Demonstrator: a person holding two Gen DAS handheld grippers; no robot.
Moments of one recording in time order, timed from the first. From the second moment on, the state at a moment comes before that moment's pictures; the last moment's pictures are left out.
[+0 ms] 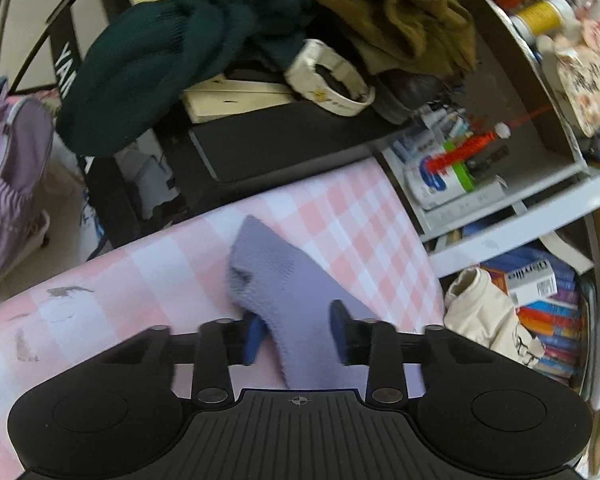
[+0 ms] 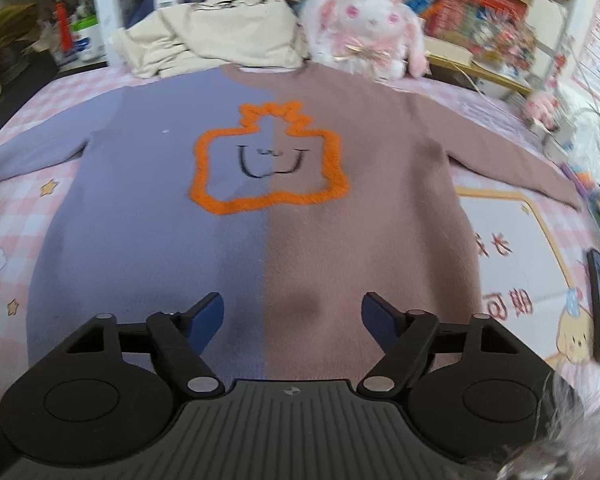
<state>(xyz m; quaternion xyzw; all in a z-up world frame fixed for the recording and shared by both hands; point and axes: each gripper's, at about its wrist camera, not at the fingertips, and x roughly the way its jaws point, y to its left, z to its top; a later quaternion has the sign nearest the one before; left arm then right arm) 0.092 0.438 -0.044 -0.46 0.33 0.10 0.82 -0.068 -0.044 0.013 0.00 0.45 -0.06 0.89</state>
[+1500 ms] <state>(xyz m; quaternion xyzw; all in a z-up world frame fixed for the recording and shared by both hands) 0.109 0.171 0.094 -0.24 0.27 -0.05 0.93 -0.049 -0.163 0.004 0.00 0.44 0.13 0.89</state>
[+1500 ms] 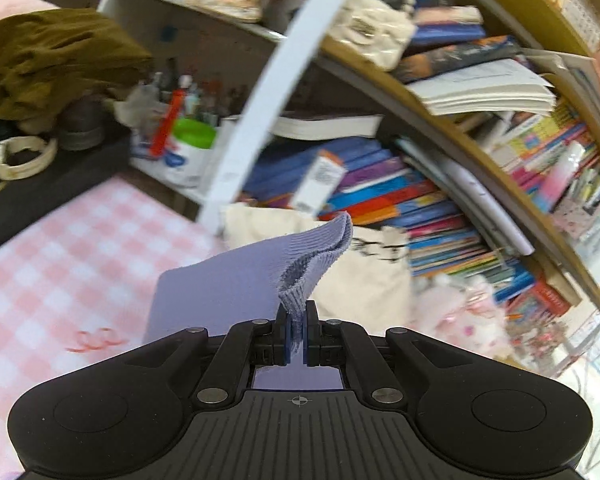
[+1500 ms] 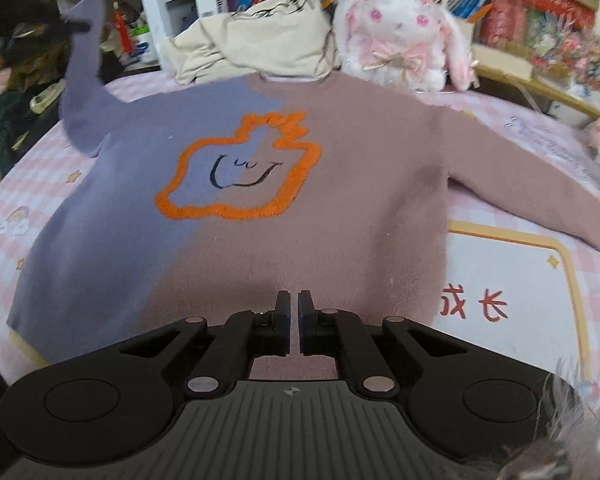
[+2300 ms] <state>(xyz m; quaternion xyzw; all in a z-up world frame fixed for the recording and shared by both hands) 0.151 -0.001 0.107 -0.17 0.32 -0.12 0.92 -0.042 -0.230 -0.013 0.03 0.46 0.22 0.86</state>
